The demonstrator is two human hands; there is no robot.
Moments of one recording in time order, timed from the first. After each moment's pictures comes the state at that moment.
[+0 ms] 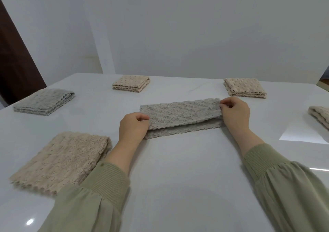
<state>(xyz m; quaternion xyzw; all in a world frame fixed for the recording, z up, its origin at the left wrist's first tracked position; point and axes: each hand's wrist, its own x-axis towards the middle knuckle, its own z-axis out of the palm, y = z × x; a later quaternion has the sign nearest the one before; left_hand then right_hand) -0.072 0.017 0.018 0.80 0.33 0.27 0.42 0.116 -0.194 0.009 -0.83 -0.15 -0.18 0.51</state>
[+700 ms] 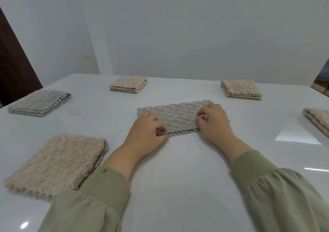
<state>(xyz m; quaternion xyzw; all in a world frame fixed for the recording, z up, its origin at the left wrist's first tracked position) -0.067 0.005 0.010 0.96 0.06 0.23 0.15 0.082 -0.175 -0.002 -0.85 -0.35 -0.24 0.31</state>
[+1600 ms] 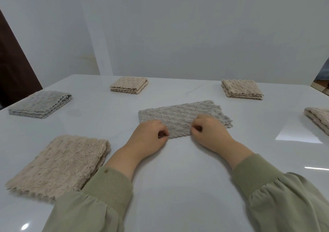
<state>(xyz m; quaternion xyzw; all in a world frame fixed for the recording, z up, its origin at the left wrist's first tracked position) -0.066 0.006 0.008 0.97 0.03 0.19 0.16 0.058 -0.171 0.002 -0.85 -0.44 -0.16 0.23</state>
